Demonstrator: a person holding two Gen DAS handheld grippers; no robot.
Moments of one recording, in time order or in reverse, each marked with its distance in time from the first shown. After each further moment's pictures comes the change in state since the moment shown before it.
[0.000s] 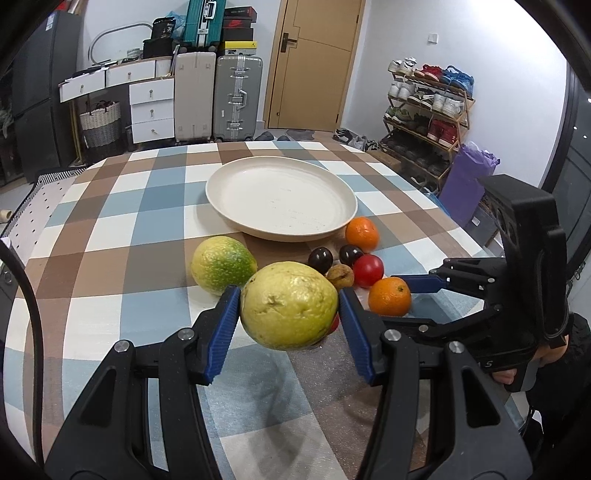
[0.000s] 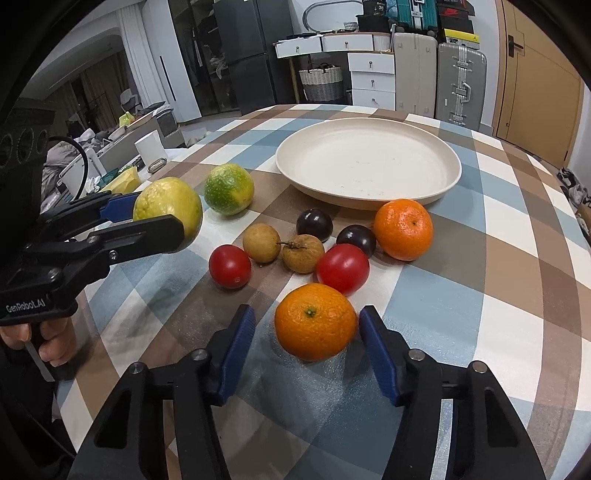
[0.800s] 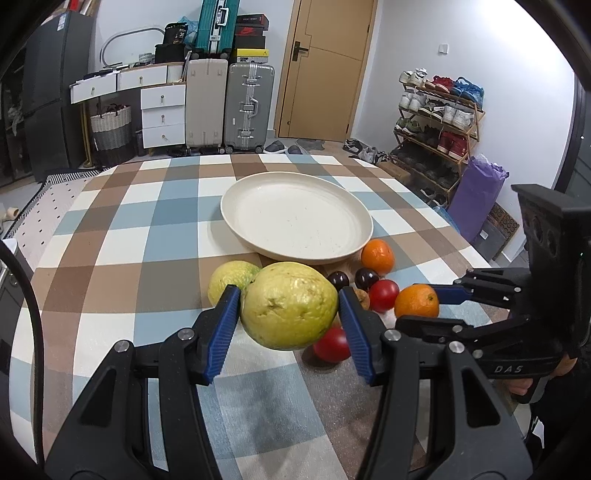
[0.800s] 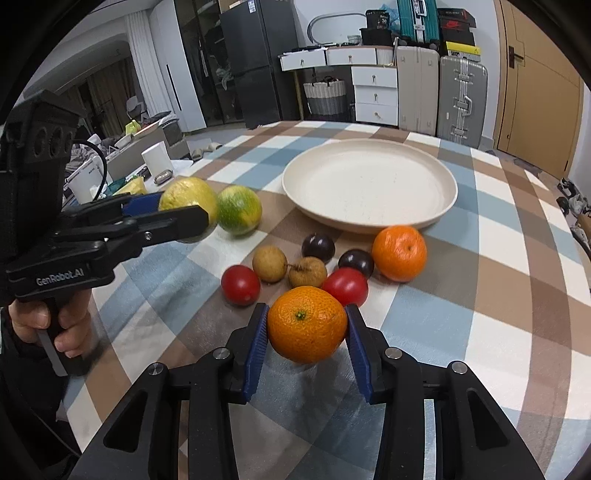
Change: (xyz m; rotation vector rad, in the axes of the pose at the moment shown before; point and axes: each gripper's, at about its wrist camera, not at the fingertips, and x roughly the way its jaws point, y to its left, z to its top) left arm 0.004 0.005 0.018 -0.025 -0.038 0.038; right arm -0.022 0.001 0.009 -0.013 -0.075 0.010
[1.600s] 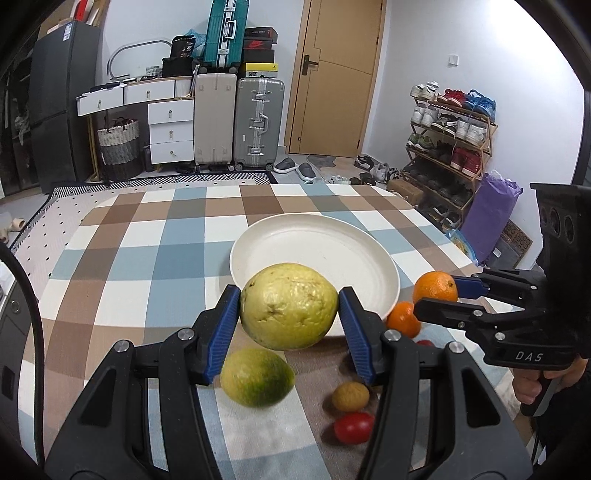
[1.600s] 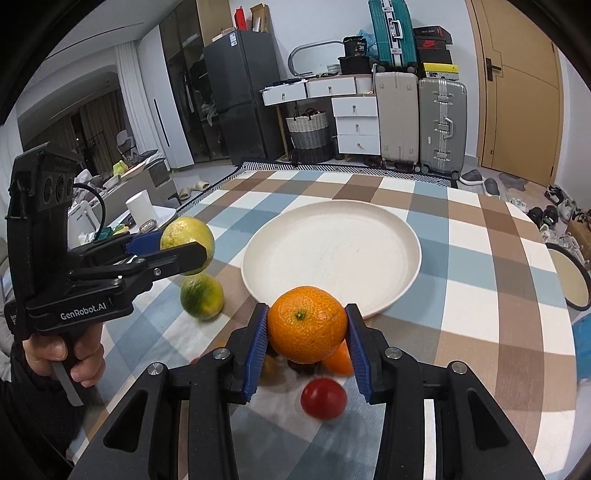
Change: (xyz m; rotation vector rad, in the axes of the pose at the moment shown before) left arm 0.036 0.012 0.059 -0.015 -0.057 0.039; right arm 0.001 -0.040 0.056 0.061 -0.113 -0.028
